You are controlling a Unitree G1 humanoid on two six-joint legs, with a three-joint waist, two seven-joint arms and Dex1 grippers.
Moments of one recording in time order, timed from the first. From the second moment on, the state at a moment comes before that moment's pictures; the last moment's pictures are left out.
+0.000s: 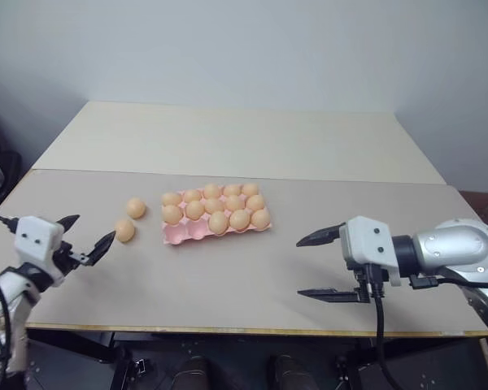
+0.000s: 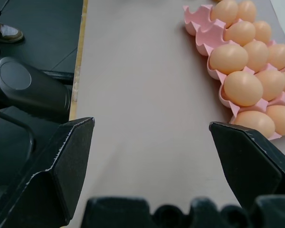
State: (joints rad) left arm -0.06 0.64 0.47 0.02 -0.31 0.17 -0.68; right arm -0.33 -1.04 0.01 -0.67 0.55 0.59 1.07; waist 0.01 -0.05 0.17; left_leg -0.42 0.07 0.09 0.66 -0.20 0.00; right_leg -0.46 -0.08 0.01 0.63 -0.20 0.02
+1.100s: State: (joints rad) left arm -0.08 0.62 0.32 0.06 -0.34 0.10 -0.73; right arm -0.25 -1.05 -0.01 -0.74 0.53 0.64 0.98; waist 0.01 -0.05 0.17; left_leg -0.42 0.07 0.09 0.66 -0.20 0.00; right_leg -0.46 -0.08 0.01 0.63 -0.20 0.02
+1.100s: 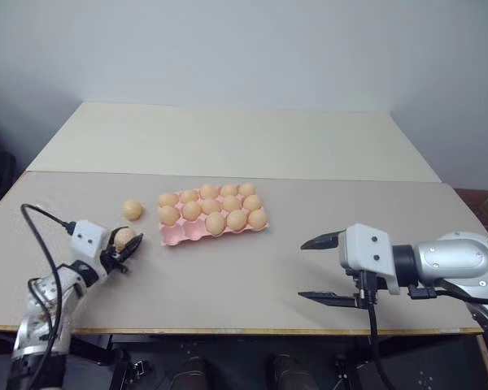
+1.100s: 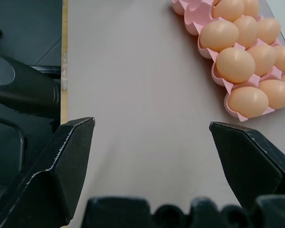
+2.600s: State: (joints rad) left arm -0.53 0.53 0.08 0.38 -0.33 -0.08 -1.09; right arm -0.15 -1.03 -0.10 -0.88 0.57 0.73 0.80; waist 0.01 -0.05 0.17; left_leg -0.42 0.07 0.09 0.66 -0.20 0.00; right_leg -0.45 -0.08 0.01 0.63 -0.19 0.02
